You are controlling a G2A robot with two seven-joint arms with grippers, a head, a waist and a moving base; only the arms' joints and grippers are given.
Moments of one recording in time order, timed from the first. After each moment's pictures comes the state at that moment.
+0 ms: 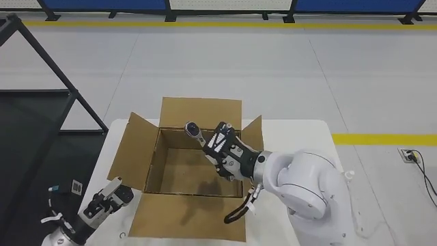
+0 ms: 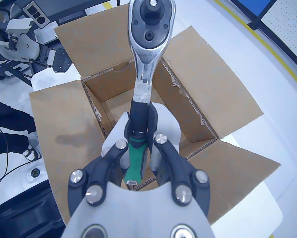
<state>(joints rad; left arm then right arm) 1.57 -1.11 -1.86 -1.86 -0.35 -0.18 -0.71 -0.77 -1.53 1.19 -1.87 -1.05 -0.48 1.16</state>
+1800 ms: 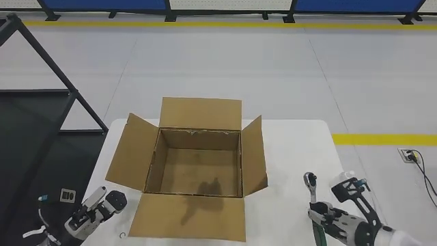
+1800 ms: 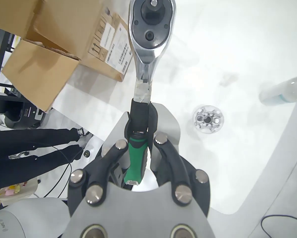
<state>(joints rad) 1.63 -1.10 -1.91 -1.82 -0.53 -0.29 -0.81 -1.43 -1.37 1.87 -2.20 -0.72 -0.28 1.41</state>
